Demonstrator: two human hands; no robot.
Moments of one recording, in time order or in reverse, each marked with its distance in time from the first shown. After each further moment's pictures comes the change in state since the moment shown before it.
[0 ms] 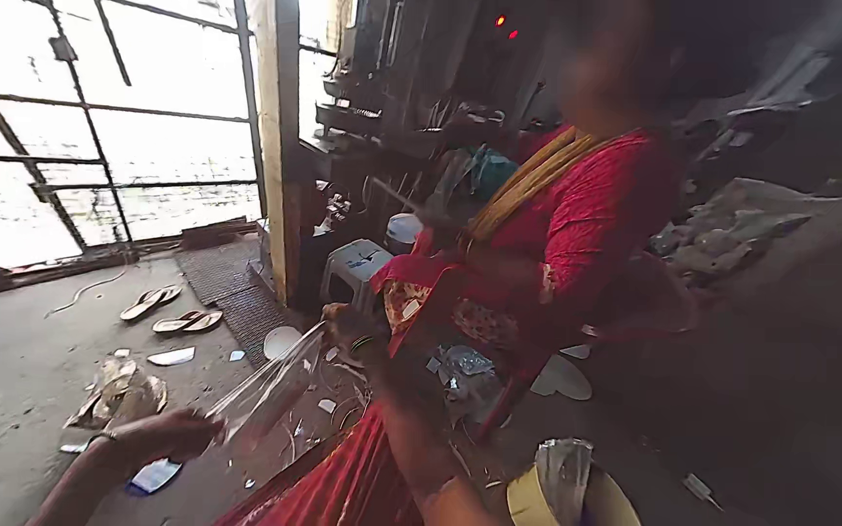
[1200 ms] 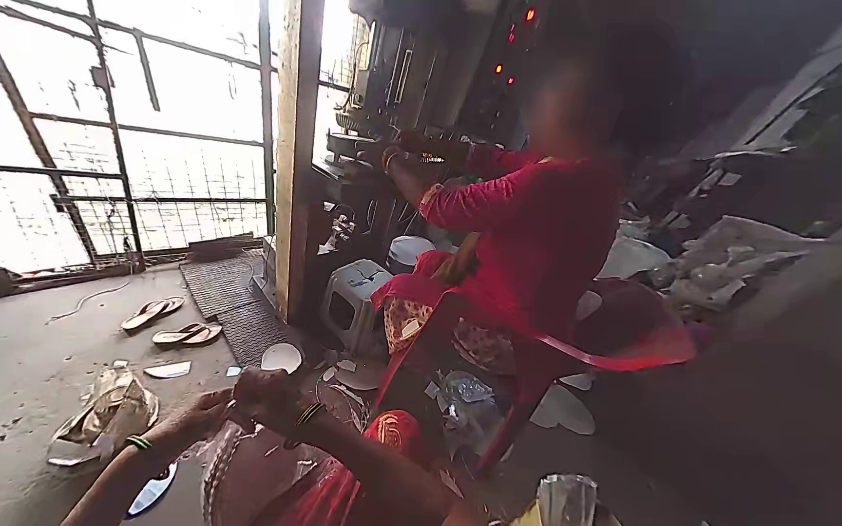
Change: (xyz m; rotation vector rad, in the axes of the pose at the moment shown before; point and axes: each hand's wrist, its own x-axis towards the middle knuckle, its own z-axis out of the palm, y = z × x) left_hand 0.019 0.020 0.023 -0.122 0.416 0.246; right_hand -0.046 -0.121 0.066 0.379 0.059 -0.440
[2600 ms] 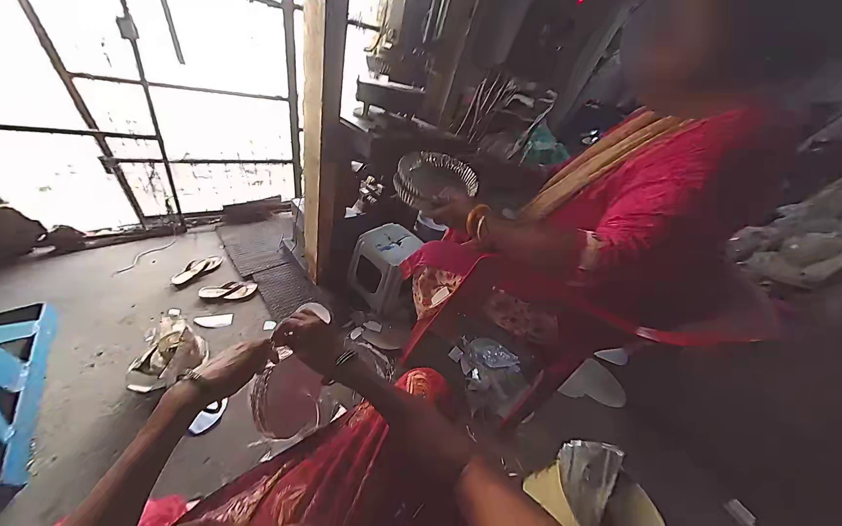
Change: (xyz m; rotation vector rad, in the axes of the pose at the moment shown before) left_hand -0.014 0.033 -0.010 0.680 -0.167 0.097; right_hand 0.006 0.024 0.002 -0.093 0.090 -0.103
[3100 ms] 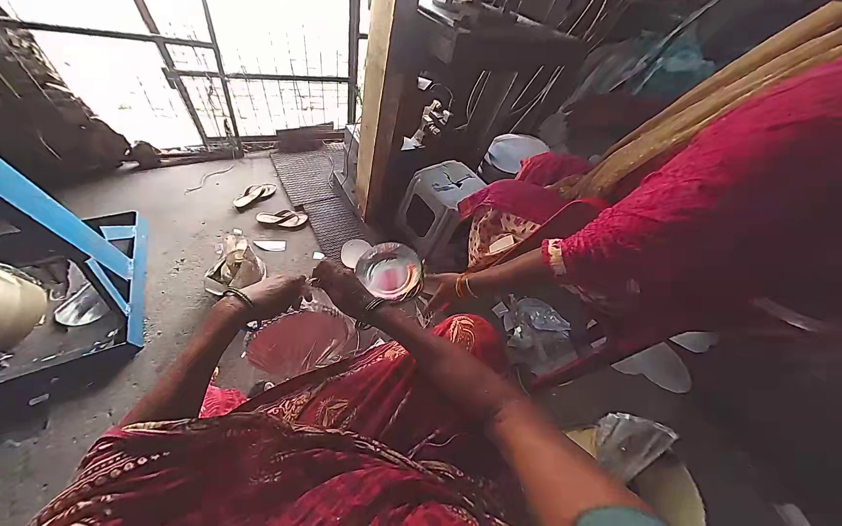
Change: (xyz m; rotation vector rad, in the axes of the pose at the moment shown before) left_hand -0.024 -0.031 0.003 -0.053 -0.072 -0.105; right_hand -0.004 0.004 0.055 0.156 -0.260 0.169
